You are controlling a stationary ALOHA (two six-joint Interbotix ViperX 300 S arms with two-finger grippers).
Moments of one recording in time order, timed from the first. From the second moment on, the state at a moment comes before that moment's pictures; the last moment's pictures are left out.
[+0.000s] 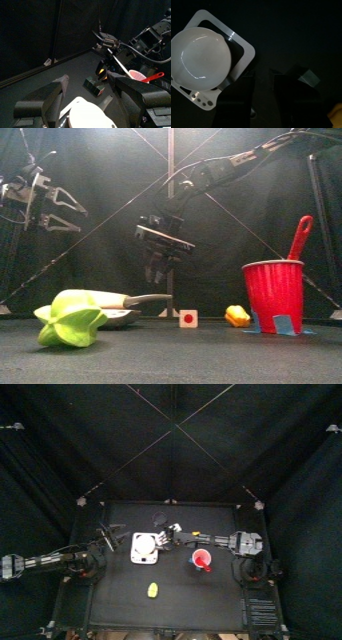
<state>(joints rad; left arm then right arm) 0.38 -0.95 1.32 -0.60 -0.43 0.28 -0.26 0.33 -0.02 -0.42 0.78 0.91</state>
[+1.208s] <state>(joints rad) 0.38 -0.95 1.33 -0.60 -0.43 0.28 -0.46 0.05 0.49 -0.30 0.75 0.92</state>
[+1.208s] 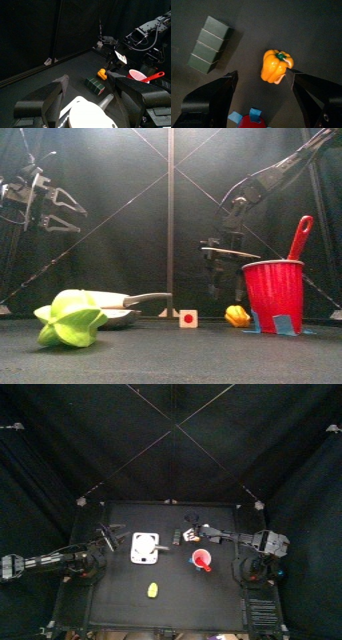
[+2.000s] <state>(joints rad) 0.39 -0.95 1.32 -0.60 -0.43 0.28 -0.51 0.12 0.52 -0.27 0.72 0.91</state>
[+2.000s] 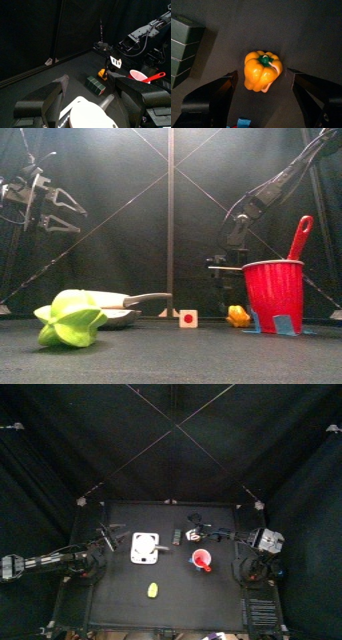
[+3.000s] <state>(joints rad) 0.39 -0.95 1.32 -0.60 -0.43 0.28 -0.51 0.16 0.52 -0.26 0.70 0.92</state>
